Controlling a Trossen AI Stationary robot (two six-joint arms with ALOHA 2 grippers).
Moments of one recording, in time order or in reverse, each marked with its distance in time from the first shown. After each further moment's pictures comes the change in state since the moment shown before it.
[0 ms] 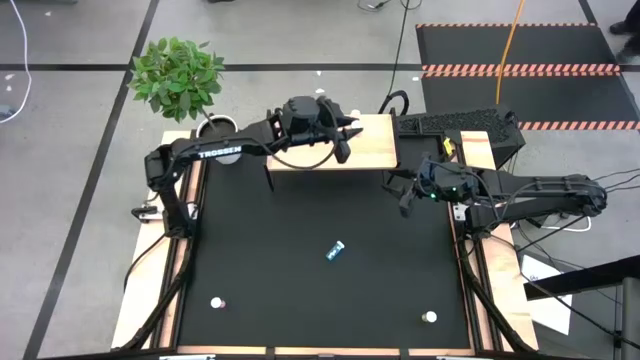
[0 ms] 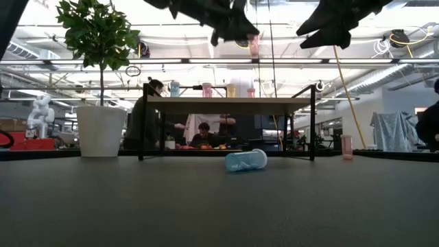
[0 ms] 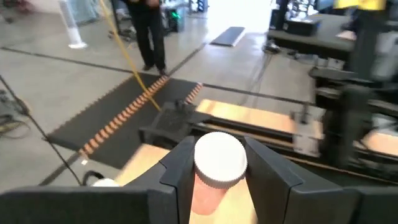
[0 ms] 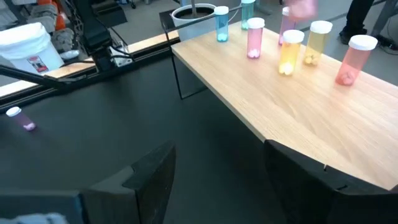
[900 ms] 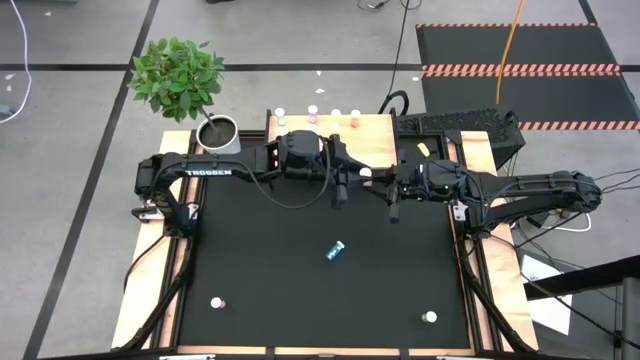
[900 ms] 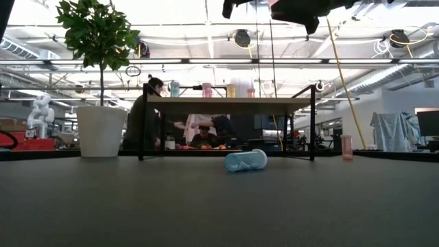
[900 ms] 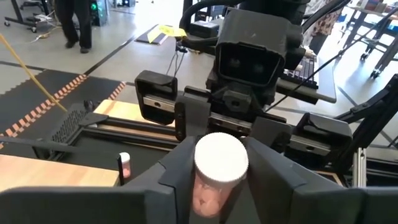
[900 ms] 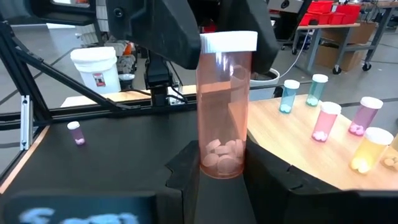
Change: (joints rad) left arm -0.237 -0.069 0.000 -0.059 0.079 -0.132; right arm 0.000 0.144 0.000 0.391 -0.183 -0.250
